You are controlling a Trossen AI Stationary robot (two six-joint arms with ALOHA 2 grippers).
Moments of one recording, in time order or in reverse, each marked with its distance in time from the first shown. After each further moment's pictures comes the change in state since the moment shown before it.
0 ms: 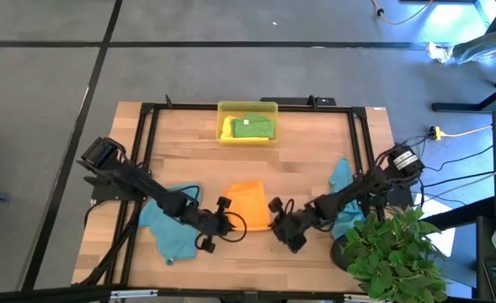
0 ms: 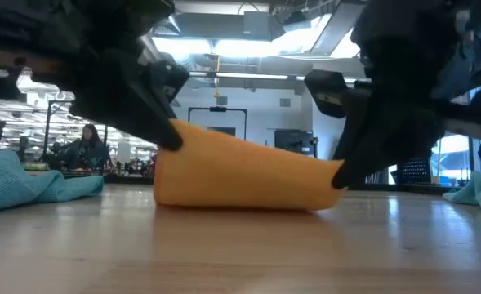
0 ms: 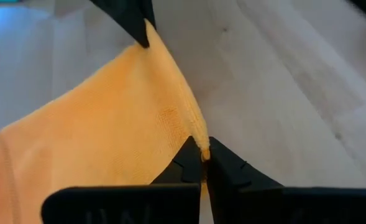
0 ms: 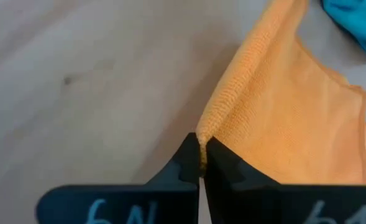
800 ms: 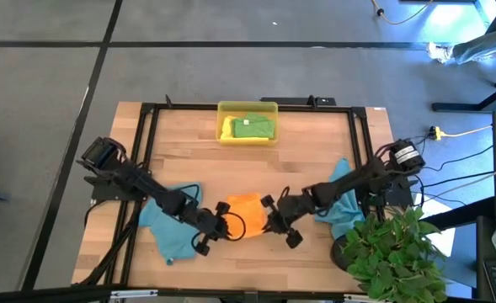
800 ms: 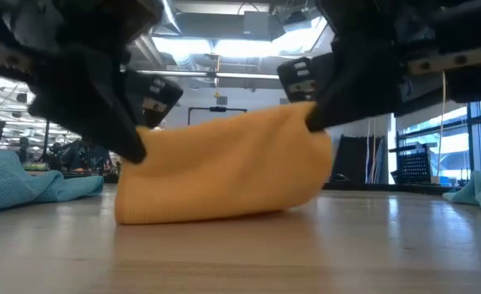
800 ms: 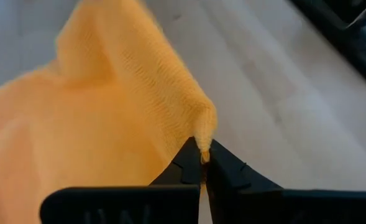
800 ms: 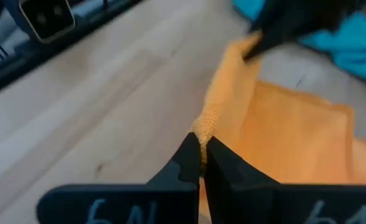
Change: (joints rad) left arm 0.016 -0.005 -0.034 0.022 0.187 -0.051; right arm -0.138 -0.036 0.006 0.173 -0.379 0.078
